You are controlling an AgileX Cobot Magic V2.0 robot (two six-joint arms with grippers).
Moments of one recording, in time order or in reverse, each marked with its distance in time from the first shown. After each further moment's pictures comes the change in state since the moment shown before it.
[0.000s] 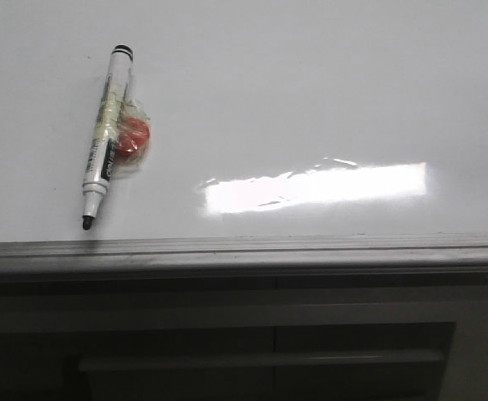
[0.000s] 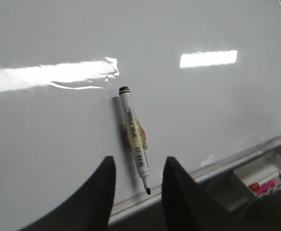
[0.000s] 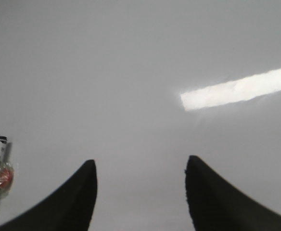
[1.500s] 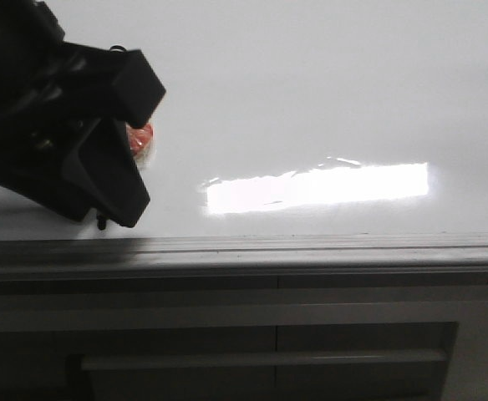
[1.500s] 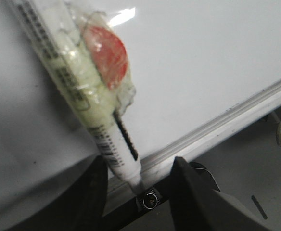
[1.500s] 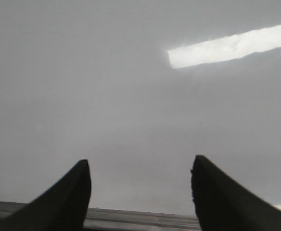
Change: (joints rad) left arm -0.640 1.039 -0.370 0.839 -0.051 -0.937; right arm 0.000 0.154 -0.009 -0.008 0.015 -0.037
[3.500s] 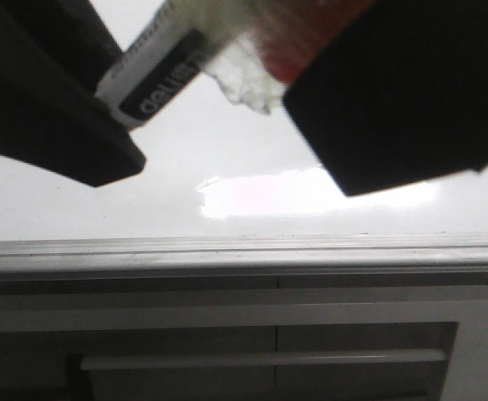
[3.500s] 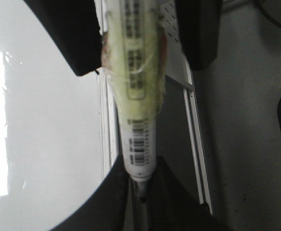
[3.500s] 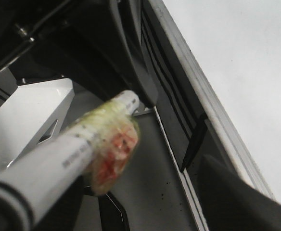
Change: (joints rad) left arm -0.590 -0.241 -0.002 0.432 0.158 0.584; right arm 0.673 0.570 -0.276 0.450 0.132 -0.889
